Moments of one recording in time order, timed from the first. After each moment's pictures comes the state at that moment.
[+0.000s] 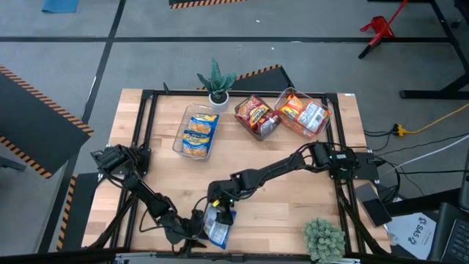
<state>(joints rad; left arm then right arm) -0.84 1.97 0.78 0.57 -0.29 -0.77 0.28 2.35 1.74 -0.28 -0.35 0.42</state>
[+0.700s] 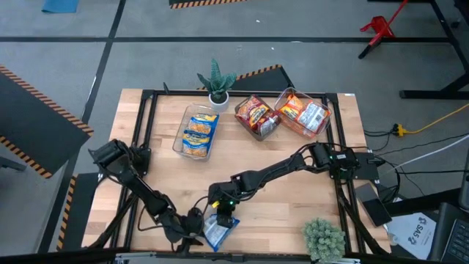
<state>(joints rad) -0.84 1.90 0.77 0.44 -0.24 -0.82 0.29 2.35 1.74 -0.28 -0.42 0.56</state>
